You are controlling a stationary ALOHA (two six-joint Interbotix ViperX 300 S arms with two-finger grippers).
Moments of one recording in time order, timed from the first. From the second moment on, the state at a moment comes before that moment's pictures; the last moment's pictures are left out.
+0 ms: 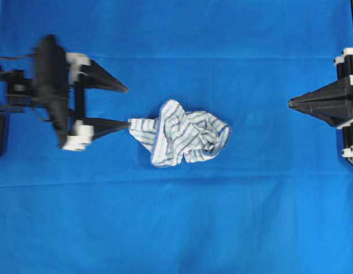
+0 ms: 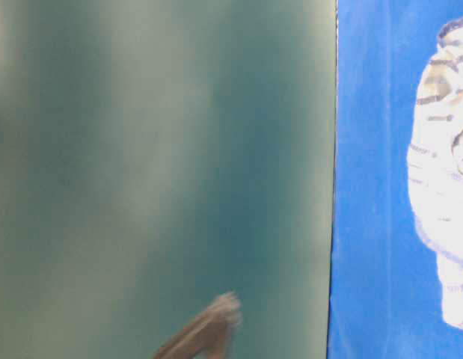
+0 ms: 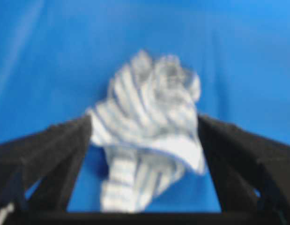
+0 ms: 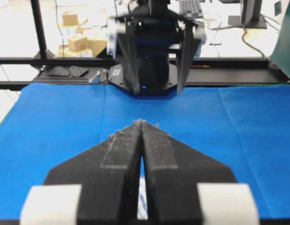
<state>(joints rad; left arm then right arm) 0.06 -0.36 0.90 -0.02 -0.13 -0.08 -0.01 -0.95 1.17 0.00 -0.26 0.00</state>
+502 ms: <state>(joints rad) 0.06 0.09 0.71 -0.02 -0.08 -0.09 -0.01 -0.90 1.17 0.00 -0.25 0.00</state>
